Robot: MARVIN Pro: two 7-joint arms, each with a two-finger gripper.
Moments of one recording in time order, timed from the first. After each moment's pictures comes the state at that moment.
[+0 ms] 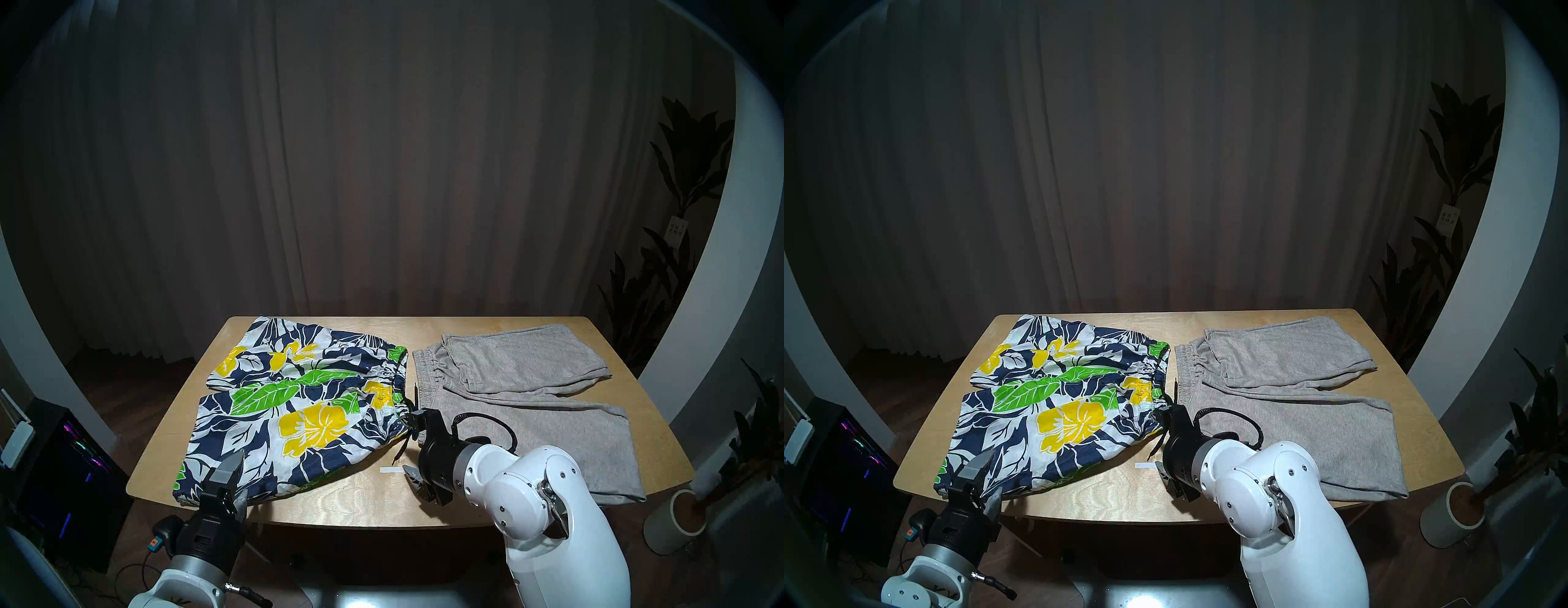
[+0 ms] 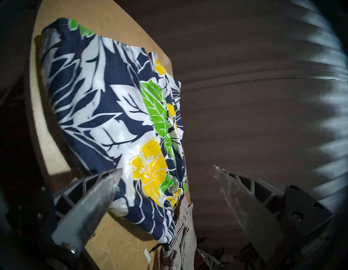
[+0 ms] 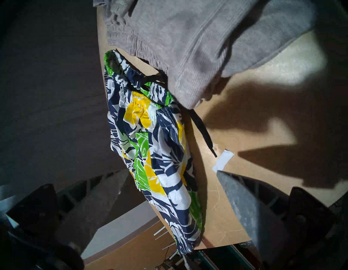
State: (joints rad) left arm 2.60 -1.63 -1.78 -2.23 -1.53 0.17 -0.07; right arm -1.89 -1.49 1.30 -2.11 1.86 0.17 -0.94
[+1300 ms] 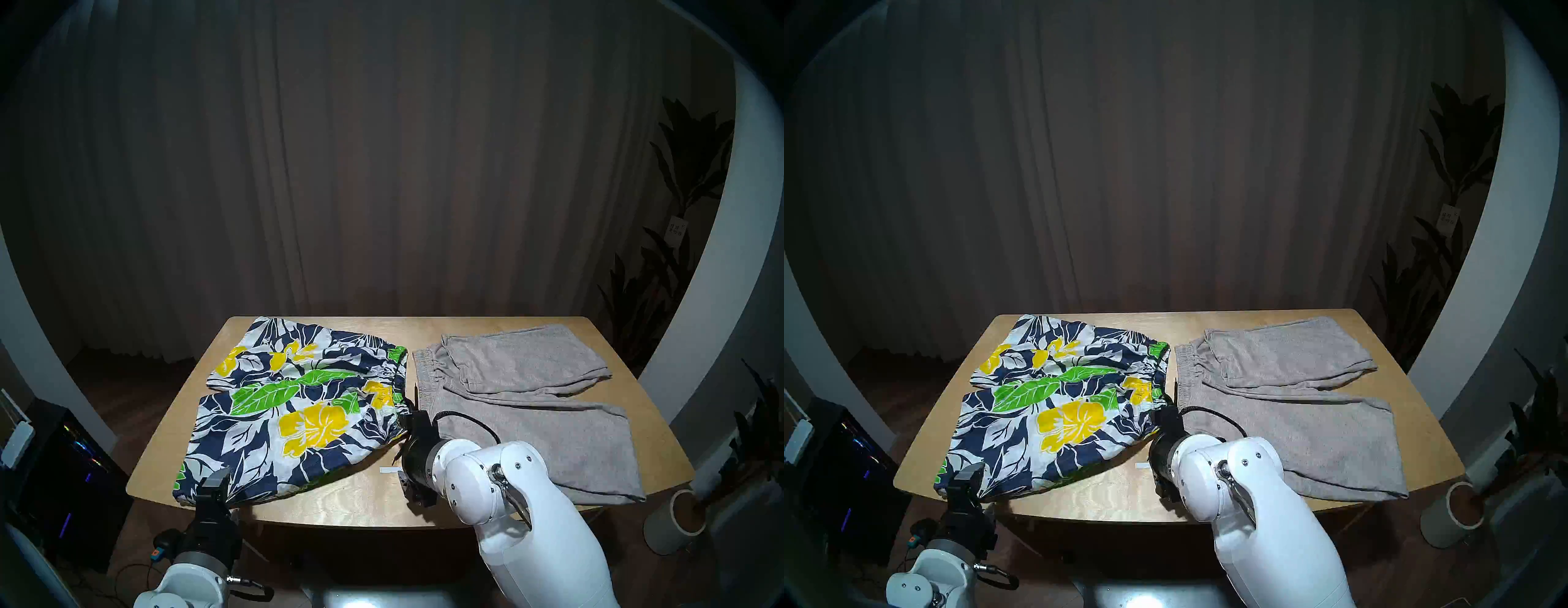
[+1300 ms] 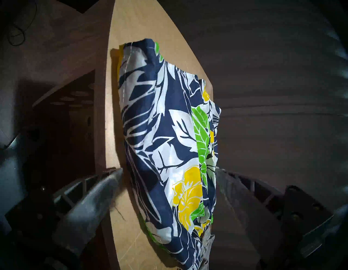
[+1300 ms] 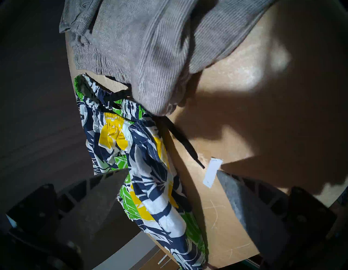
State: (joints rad) left arm 2.53 -1.69 -1.79 -2.24 -1.56 0.08 0.17; right arm -1.77 -1.43 1.13 -2.04 1.82 -0.18 -1.02
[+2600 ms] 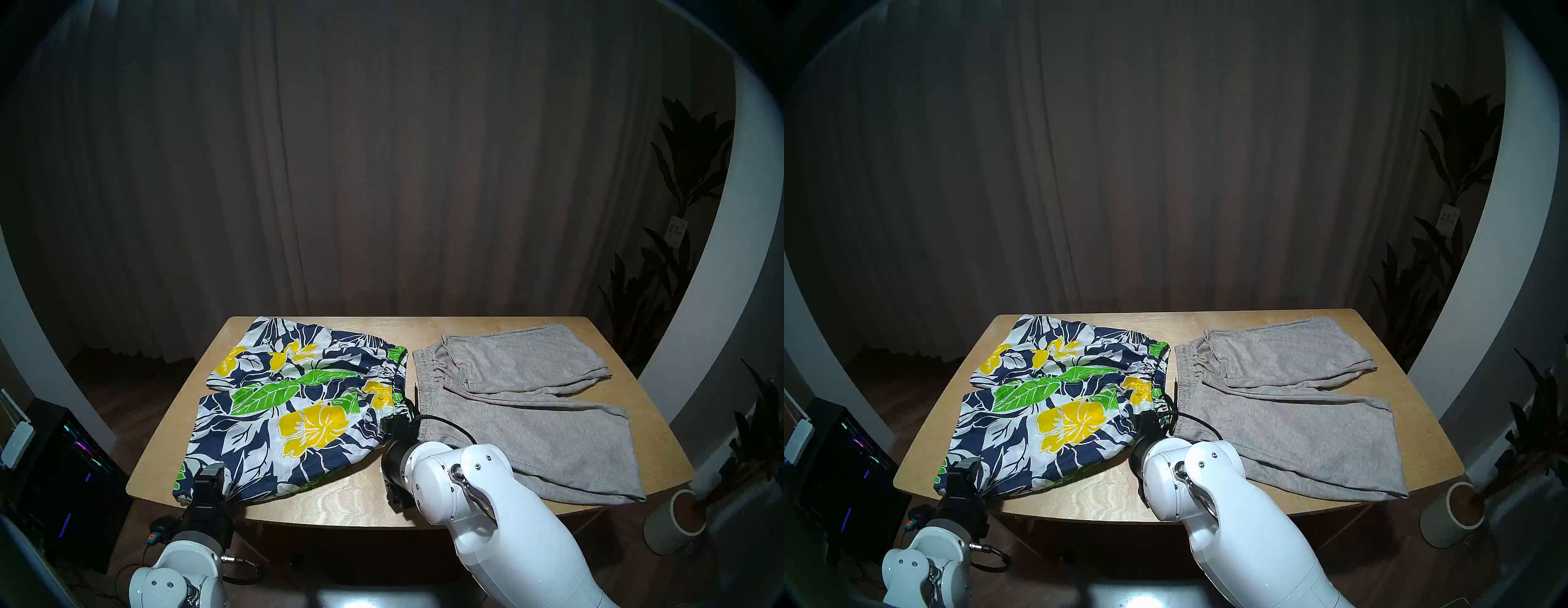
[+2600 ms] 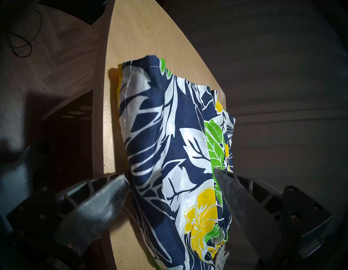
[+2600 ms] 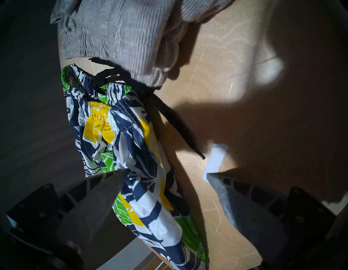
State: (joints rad) left arm 2.39 -1.65 -1.84 -2.18 -1.54 0.07 0.34; right arm -1.65 -1.40 0.97 -1.92 1.82 -0.35 -0.97
